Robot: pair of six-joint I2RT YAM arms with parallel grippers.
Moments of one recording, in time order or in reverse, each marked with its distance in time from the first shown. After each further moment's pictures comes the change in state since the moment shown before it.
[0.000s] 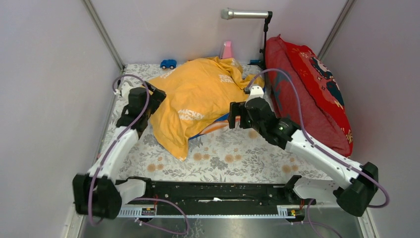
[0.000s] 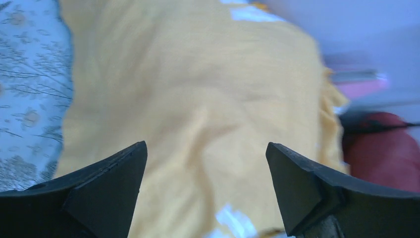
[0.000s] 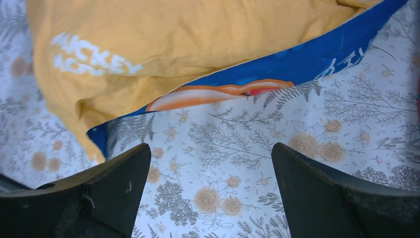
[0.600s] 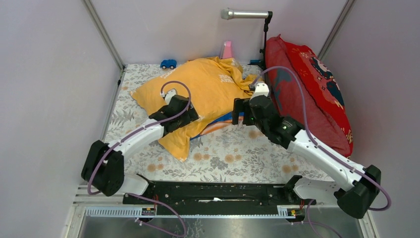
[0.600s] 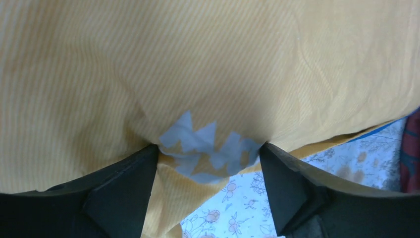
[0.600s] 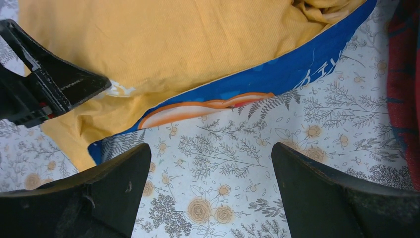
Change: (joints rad) left arm -0.419 0.140 0.047 -0.154 -0.050 0.032; right arm -0.048 0.017 0.020 -0.009 0.048 -0.004
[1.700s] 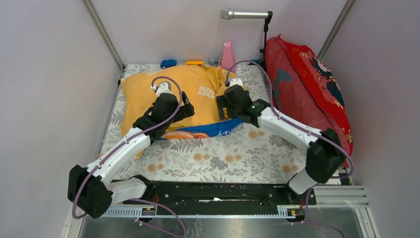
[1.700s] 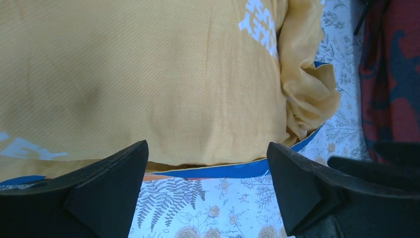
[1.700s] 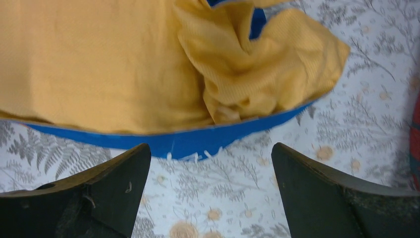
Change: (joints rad) left arm 0.000 -0.229 0.014 -0.016 -0.035 0.190; right arm -0.018 0.365 0.166 -0.015 -0.039 -0.095
